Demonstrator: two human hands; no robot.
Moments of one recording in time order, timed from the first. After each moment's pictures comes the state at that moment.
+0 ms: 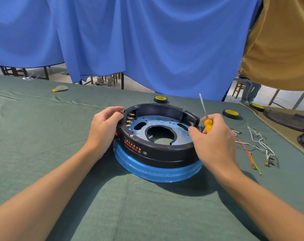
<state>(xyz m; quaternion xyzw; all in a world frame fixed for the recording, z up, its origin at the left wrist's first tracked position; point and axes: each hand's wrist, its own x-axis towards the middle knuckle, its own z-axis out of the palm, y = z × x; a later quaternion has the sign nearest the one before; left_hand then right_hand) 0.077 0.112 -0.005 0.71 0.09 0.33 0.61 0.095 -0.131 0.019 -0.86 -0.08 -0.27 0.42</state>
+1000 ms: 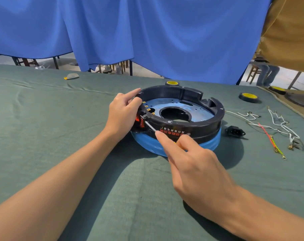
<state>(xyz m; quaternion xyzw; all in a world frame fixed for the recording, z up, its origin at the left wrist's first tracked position) 0.069 0.099 0.004 0.78 0.08 0.32 0.53 0.001 -0.105 -0.001 -0.87 -0.41 -0.18 0.19</state>
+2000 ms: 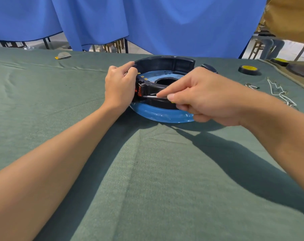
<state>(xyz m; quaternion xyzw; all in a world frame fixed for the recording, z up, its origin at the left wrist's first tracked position) 0.077 0.090 0.000 0.82 0.10 0.36 0.44 0.050 -0.111 0.060 -0.85 -0.31 0.14 0.41</state>
